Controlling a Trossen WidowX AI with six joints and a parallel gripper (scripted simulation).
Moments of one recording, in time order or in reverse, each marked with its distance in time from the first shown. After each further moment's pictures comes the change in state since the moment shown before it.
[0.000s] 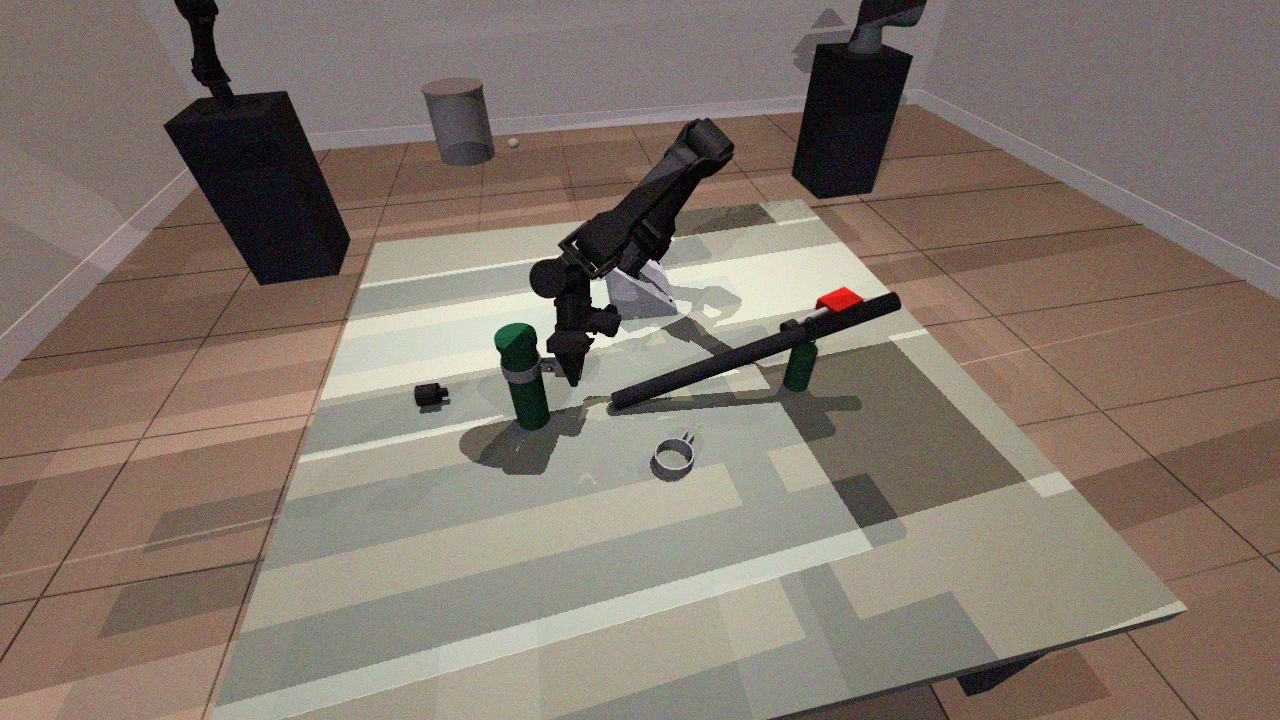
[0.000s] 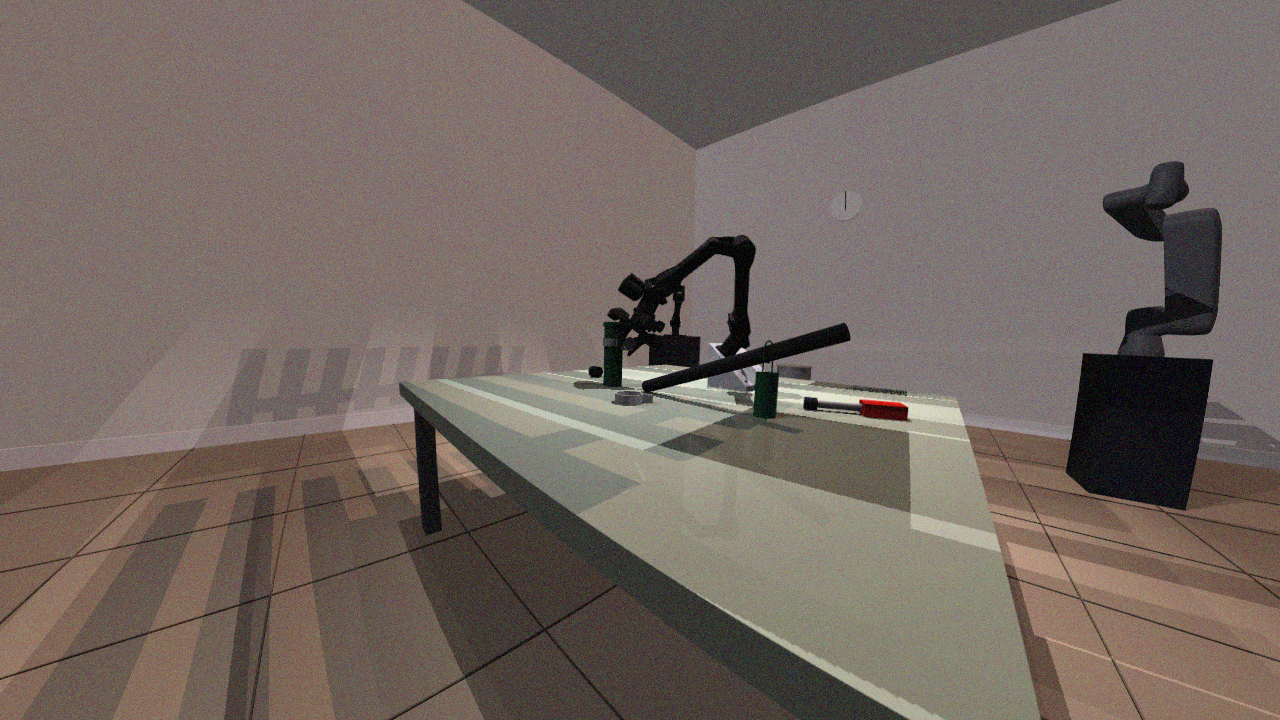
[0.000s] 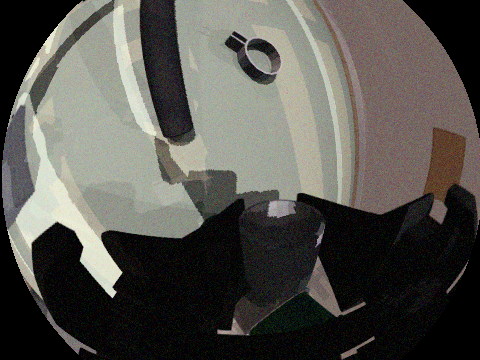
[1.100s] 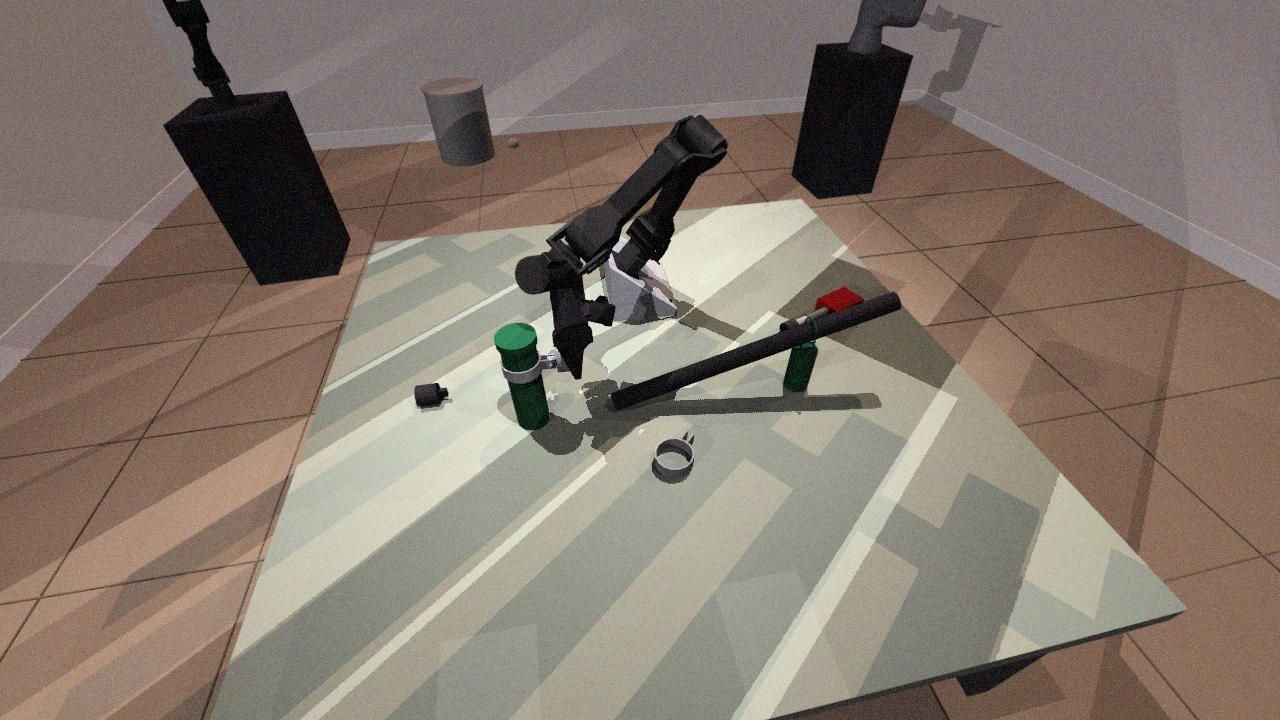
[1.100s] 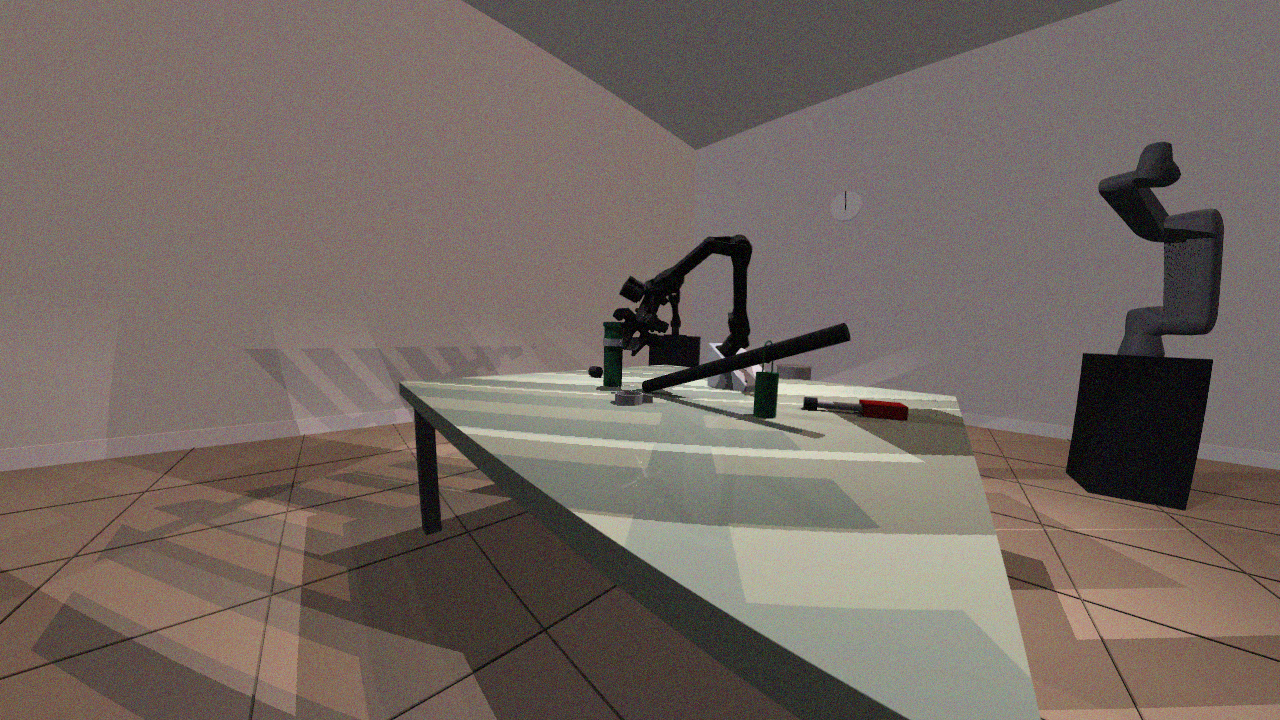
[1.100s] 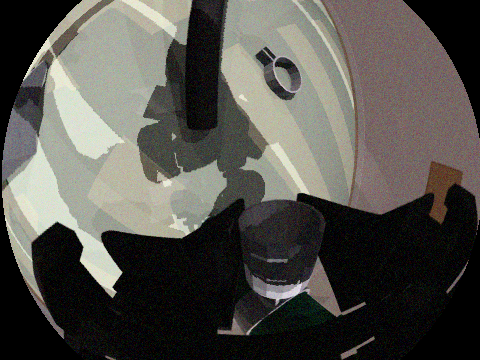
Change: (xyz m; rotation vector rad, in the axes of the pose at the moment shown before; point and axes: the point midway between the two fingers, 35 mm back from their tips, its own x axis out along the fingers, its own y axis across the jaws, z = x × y) arm -0.009 0.015 -0.002 -0.158 -0.092 0.000
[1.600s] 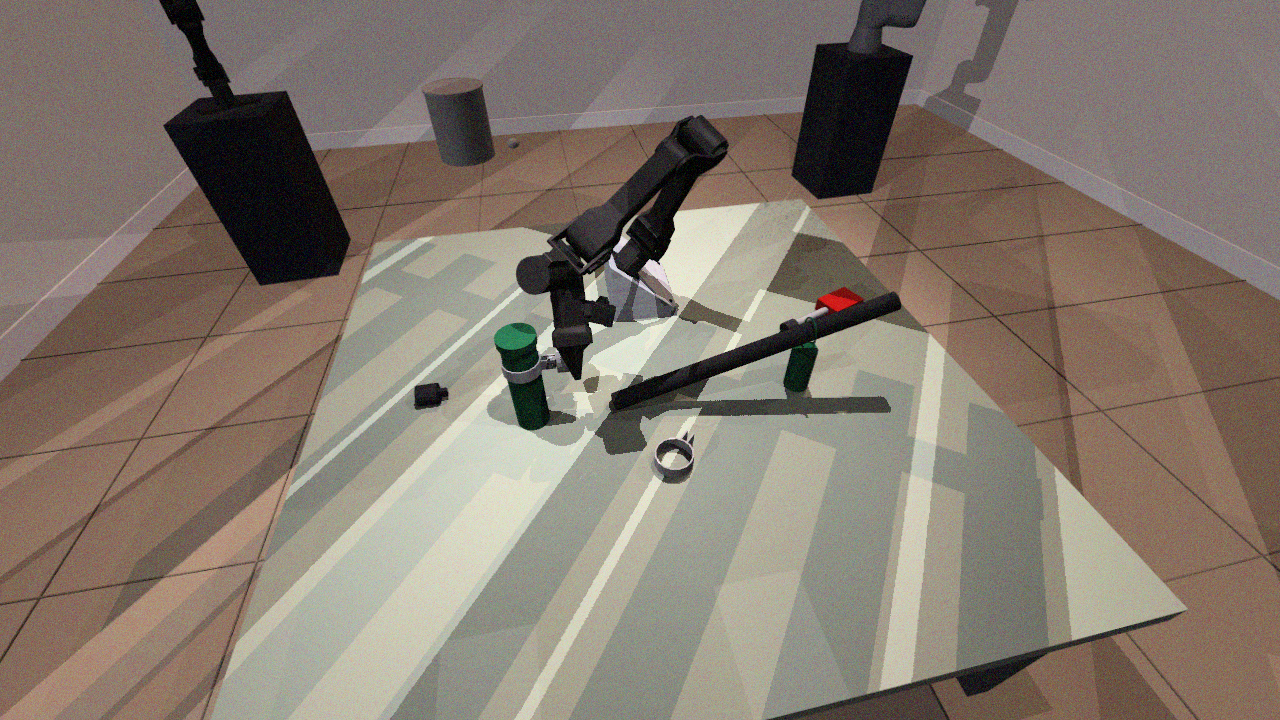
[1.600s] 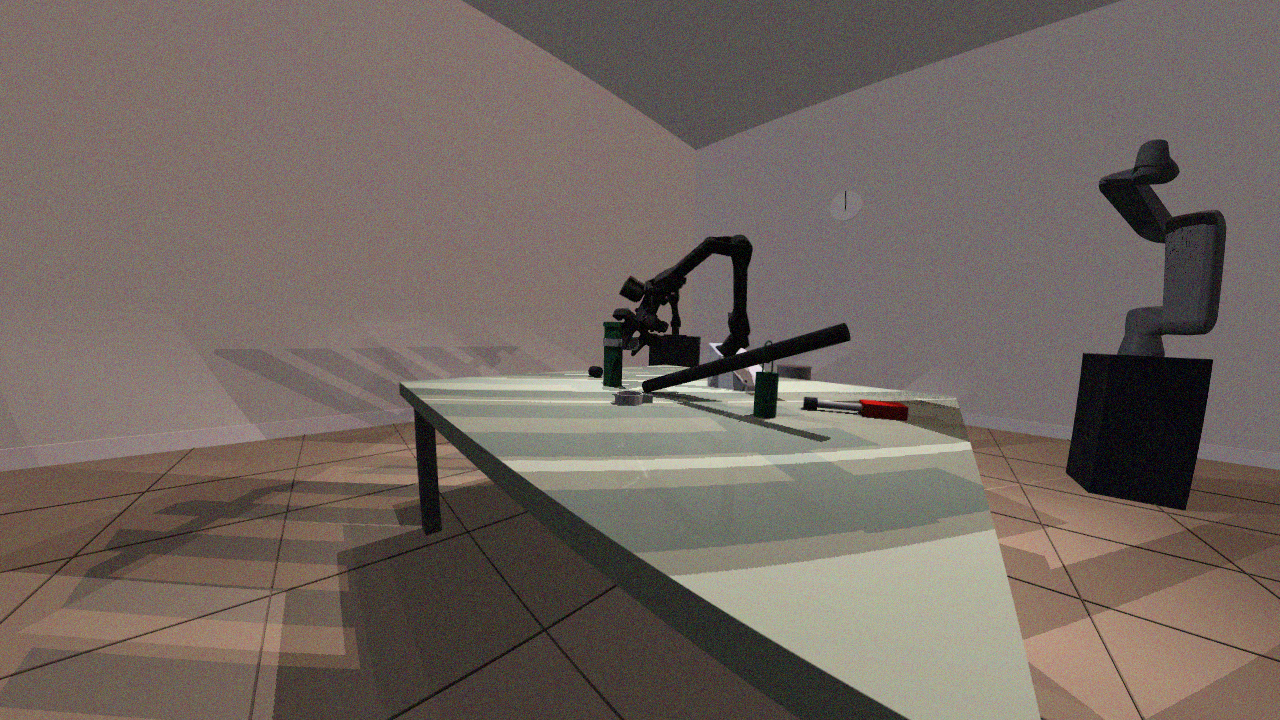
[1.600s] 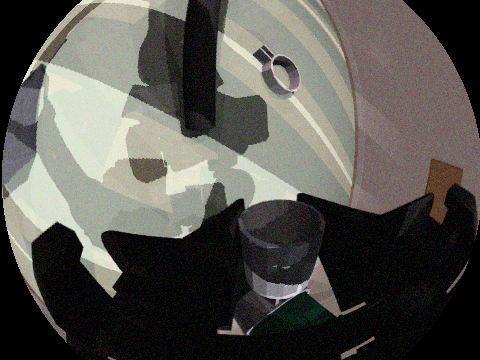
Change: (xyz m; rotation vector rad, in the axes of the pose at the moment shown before) arm 0.001 -0.001 0.000 0.012 0.006 0.000
